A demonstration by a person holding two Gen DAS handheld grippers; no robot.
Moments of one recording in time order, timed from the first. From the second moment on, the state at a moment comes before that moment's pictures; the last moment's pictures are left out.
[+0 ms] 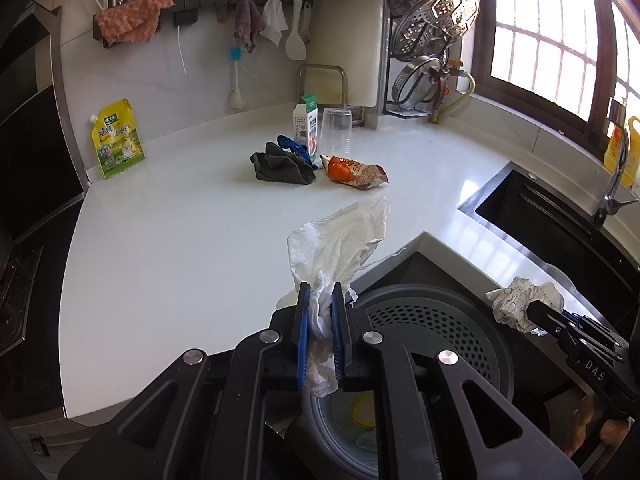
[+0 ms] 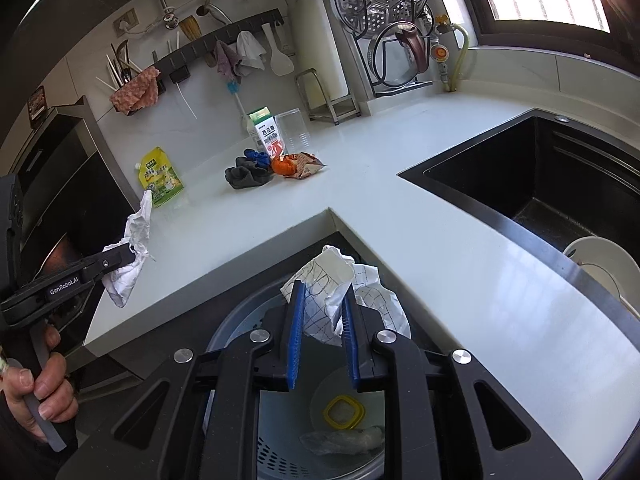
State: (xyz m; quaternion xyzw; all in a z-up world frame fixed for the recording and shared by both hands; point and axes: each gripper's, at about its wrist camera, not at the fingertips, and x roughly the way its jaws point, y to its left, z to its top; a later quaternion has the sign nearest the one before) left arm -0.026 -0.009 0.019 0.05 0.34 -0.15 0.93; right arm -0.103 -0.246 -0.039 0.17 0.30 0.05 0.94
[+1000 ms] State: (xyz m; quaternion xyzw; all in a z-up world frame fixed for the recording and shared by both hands) left arm -0.061 -0.034 -0.078 0.04 0.44 -0.18 0.88; right arm -0.129 -0.215 -0.099 0.17 0.36 0.07 0.92
